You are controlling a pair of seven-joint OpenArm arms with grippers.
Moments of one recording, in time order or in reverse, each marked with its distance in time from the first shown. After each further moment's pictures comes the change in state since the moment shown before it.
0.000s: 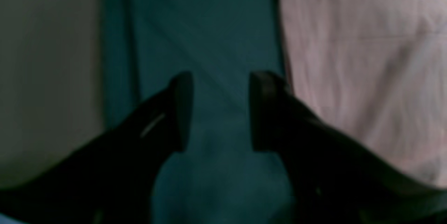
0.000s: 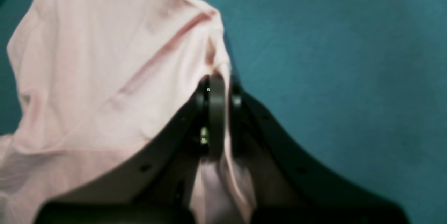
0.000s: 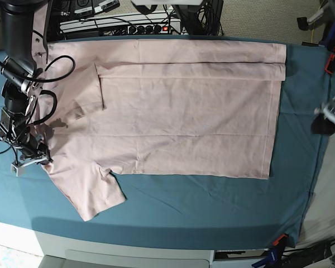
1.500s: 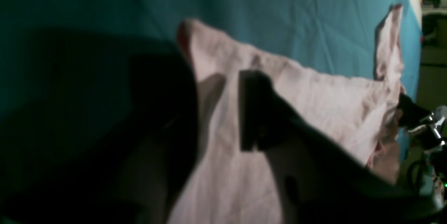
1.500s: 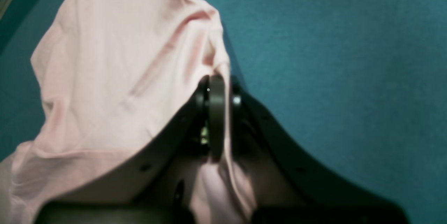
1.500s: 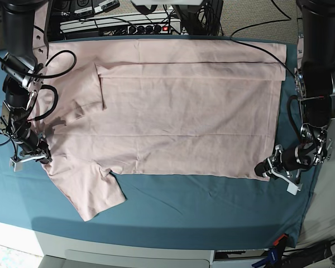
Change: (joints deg) left arm -42.4 17.8 14.2 -58.4 4.2 -3.1 -5.3; right arm -2.3 0.4 0.0 0.0 6.9 1.1 1.8
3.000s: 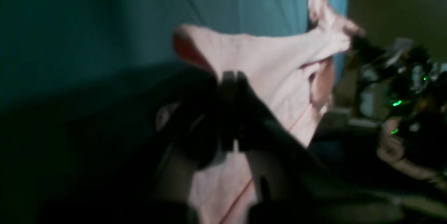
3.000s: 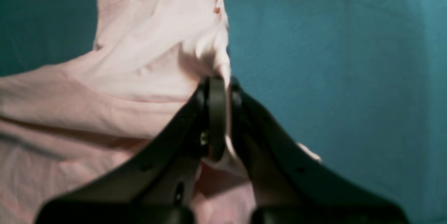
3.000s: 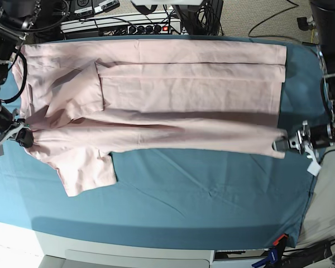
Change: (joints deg) left arm 11.7 -11.0 0.1 13.2 -33.0 -10.6 32.2; right arm -30.4 8.3 -0.3 50.1 28.6 7.4 -27.6
